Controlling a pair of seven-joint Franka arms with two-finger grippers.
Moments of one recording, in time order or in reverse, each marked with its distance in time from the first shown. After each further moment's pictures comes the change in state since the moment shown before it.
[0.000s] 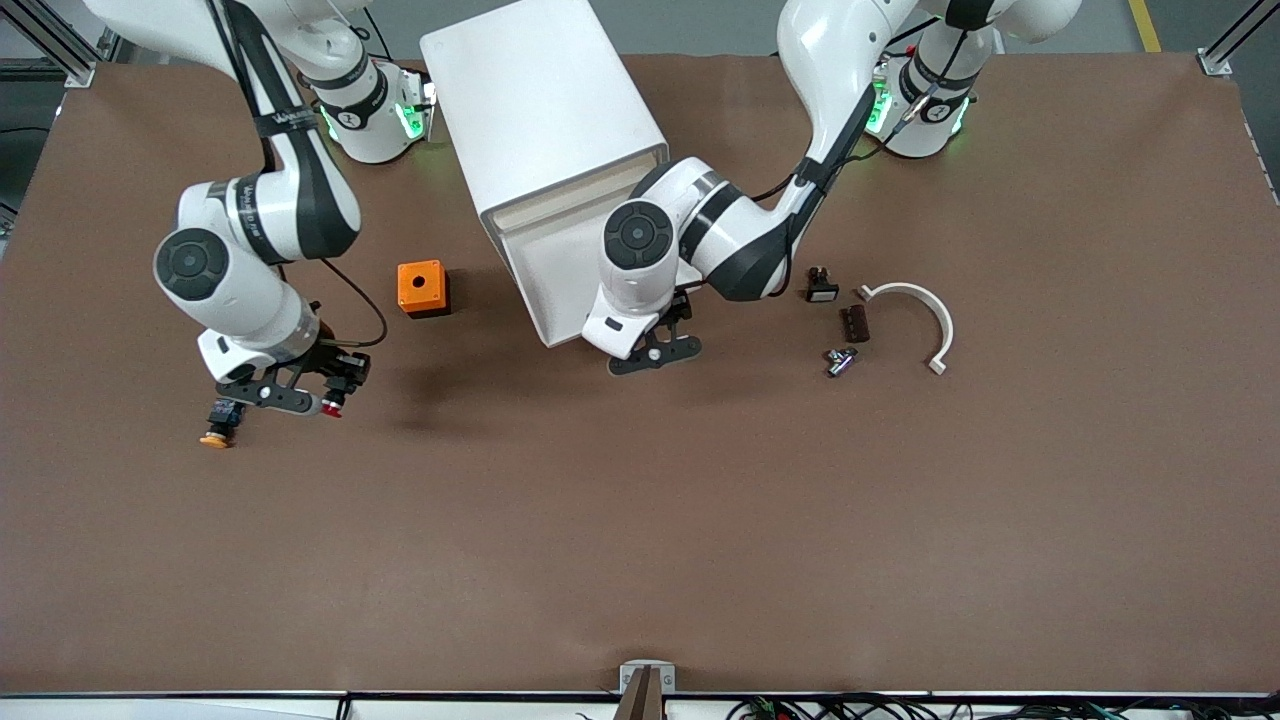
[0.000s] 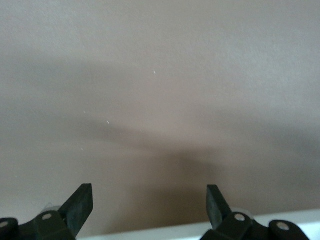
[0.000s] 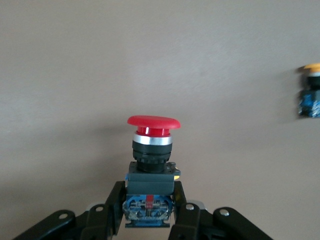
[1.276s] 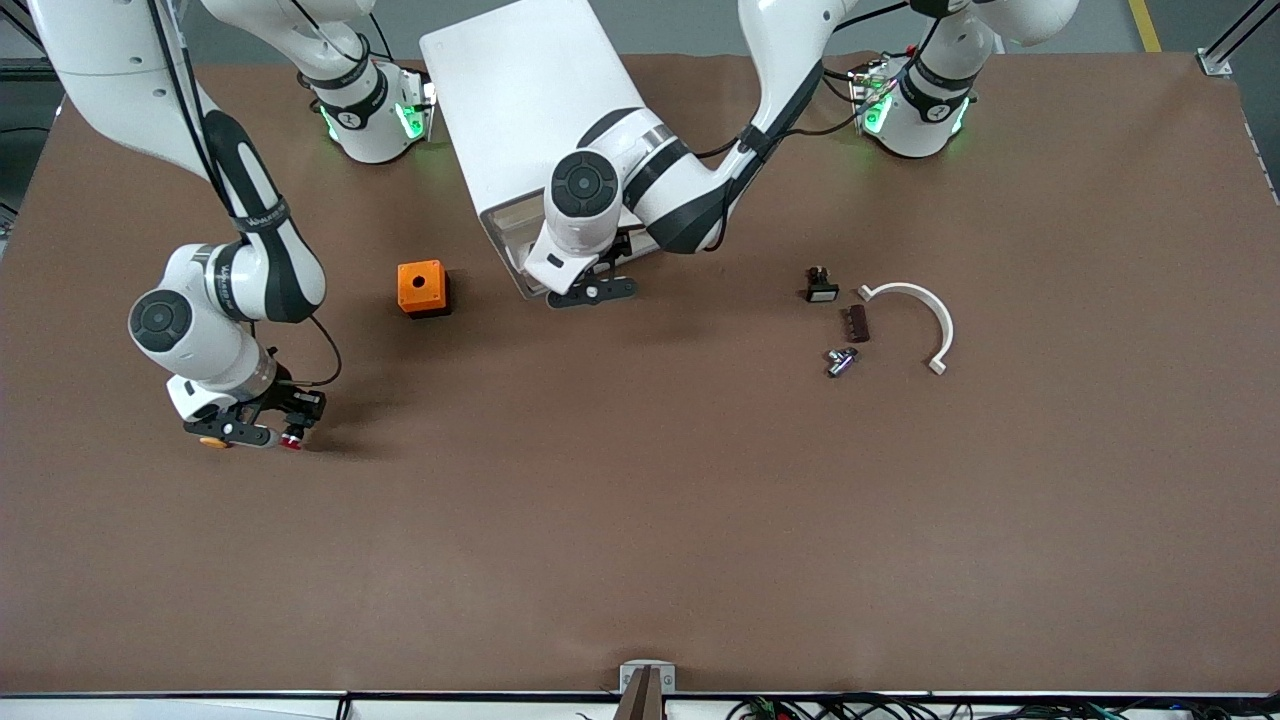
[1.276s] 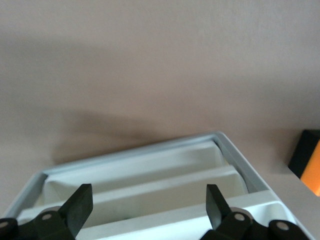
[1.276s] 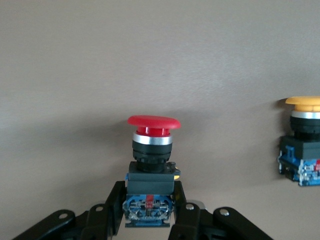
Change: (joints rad) left arm -0.113 0.003 -0.040 -0.004 -0.203 0.000 0.000; right arm -0.183 0.252 0.000 -0.017 -0.002 0.315 -0.187
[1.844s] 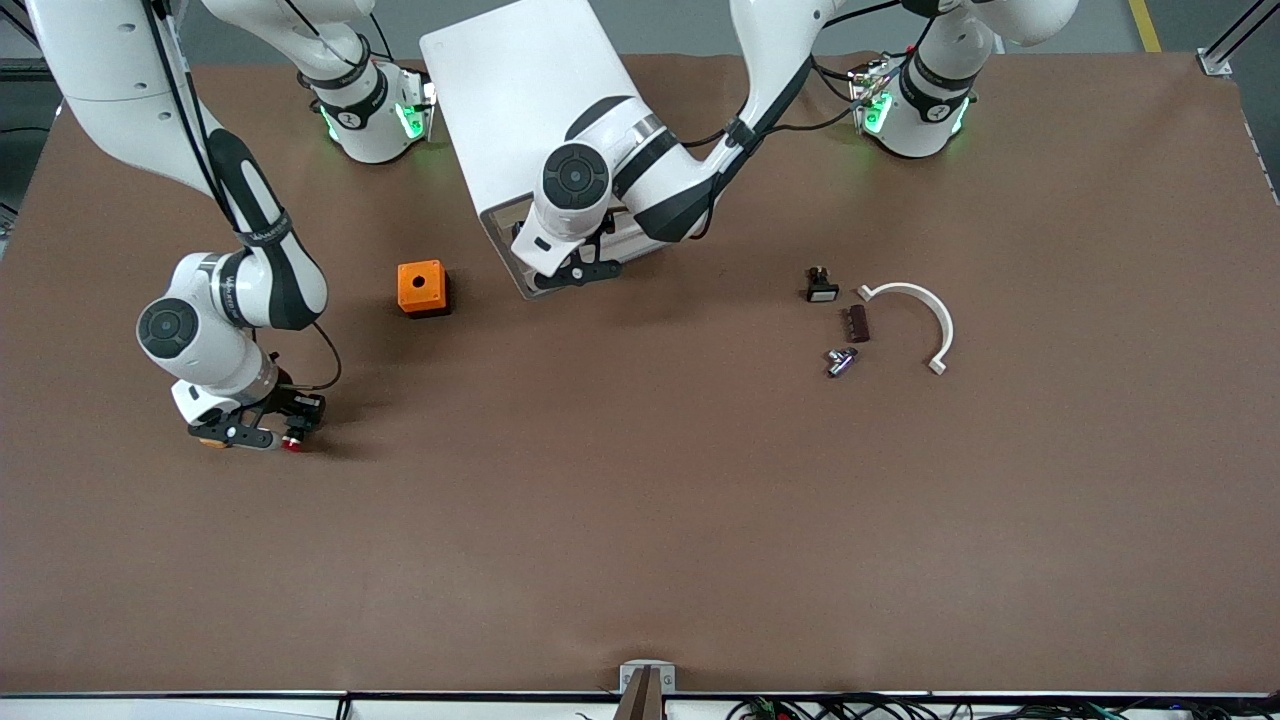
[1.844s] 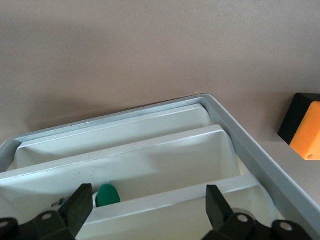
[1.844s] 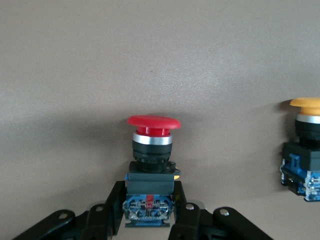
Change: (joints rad) left arm -0.008 0.003 -0.030 -0.001 -0.062 0.001 -0.002; right arm -0.010 0.029 0.001 0.003 -0.010 0.022 -0.025
